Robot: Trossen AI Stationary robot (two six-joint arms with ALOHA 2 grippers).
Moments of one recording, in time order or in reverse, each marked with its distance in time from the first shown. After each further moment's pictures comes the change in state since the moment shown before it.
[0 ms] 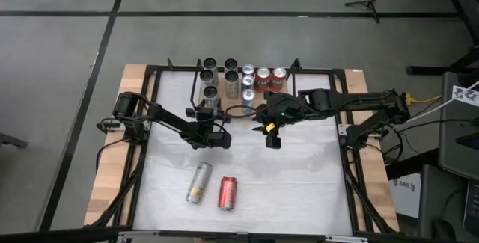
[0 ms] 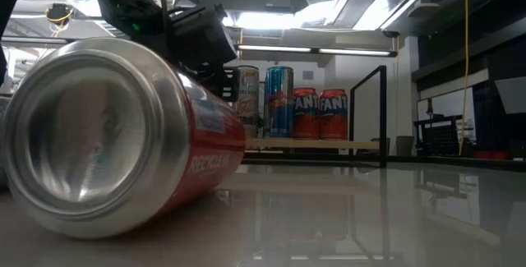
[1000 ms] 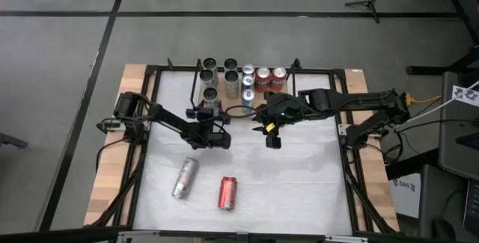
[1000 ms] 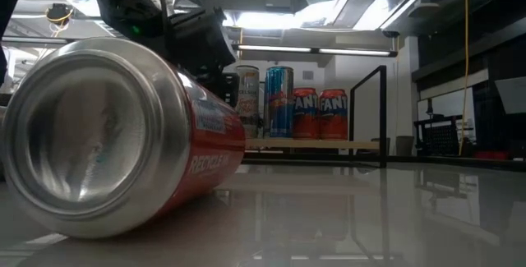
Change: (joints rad) left arm 0.005 0.003 -0.004 -0.002 0.035 -0.004; right arm 0.000 0.000 0.000 -0.001 0.000 0.000
